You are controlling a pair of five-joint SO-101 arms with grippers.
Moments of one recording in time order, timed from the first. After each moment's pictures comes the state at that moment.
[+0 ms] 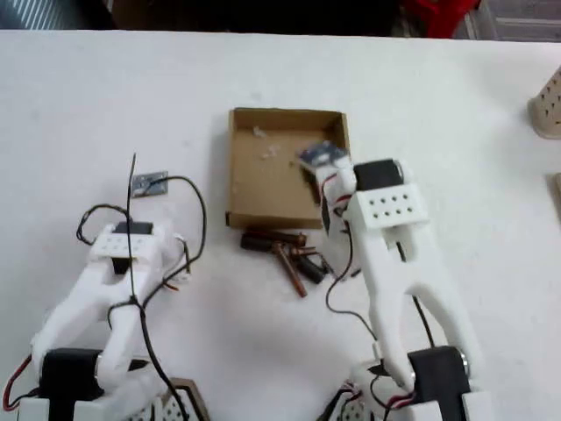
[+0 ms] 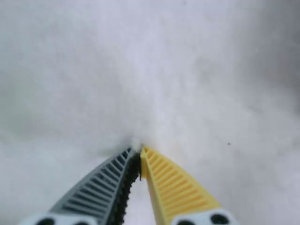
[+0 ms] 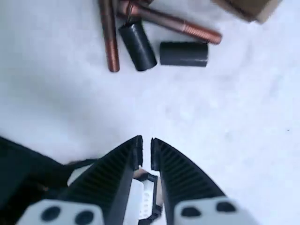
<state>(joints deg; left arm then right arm) -3.9 -14.9 58.4 51.6 16.3 -14.7 -15.0 24.8 98.4 26.6</state>
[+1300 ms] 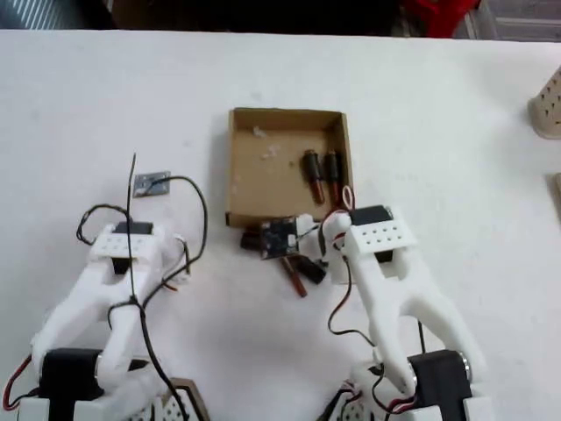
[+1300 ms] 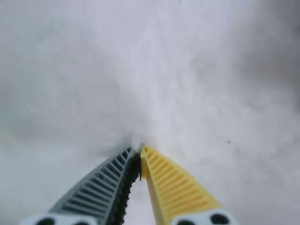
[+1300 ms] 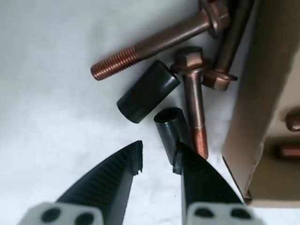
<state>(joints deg) -3.9 -14.9 58.4 51.6 14.7 -14.2 -15.3 46.2 59.6 85.5</state>
